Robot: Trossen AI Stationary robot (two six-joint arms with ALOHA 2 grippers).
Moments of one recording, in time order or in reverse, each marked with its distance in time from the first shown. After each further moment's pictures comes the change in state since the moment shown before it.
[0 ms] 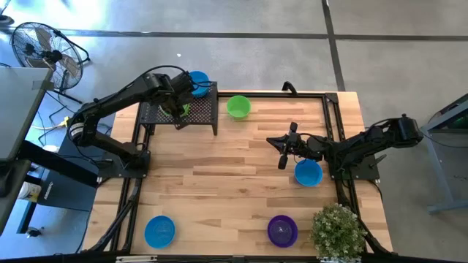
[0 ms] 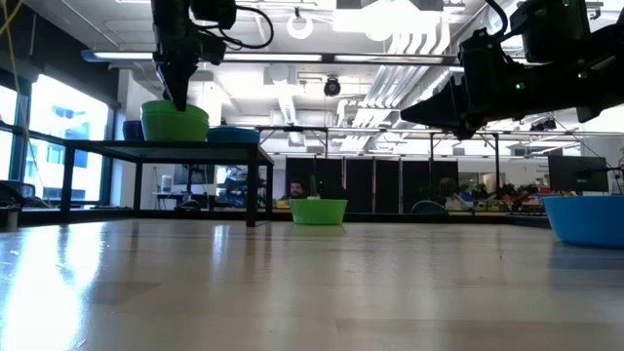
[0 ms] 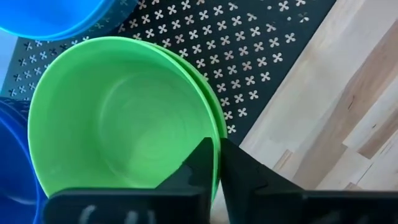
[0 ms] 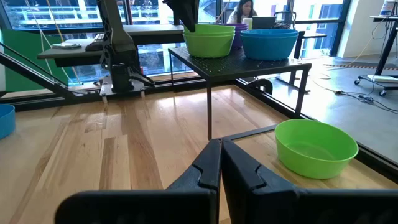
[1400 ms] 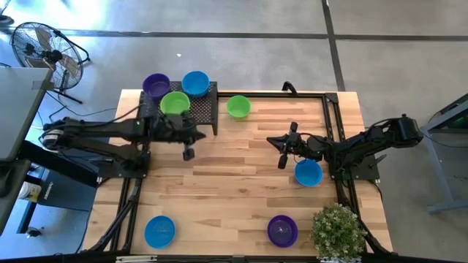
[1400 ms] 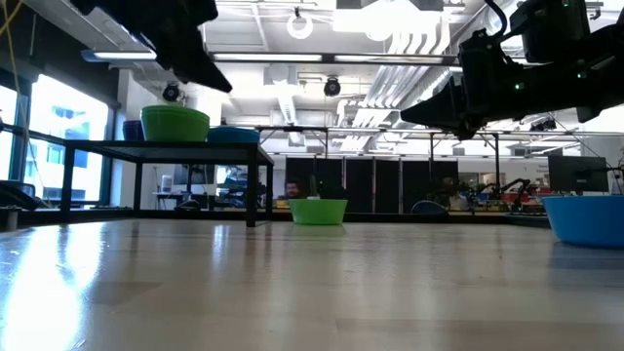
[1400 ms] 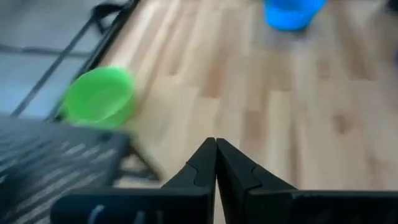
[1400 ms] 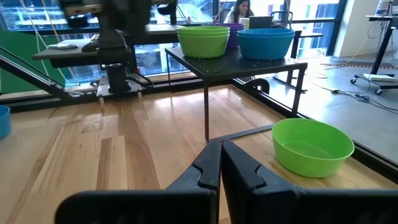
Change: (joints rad) left arm -0.449 -0.384 -0.627 0.981 0.041 -0.018; right arm 0.000 0.000 0.000 -0.001 0.011 0.005
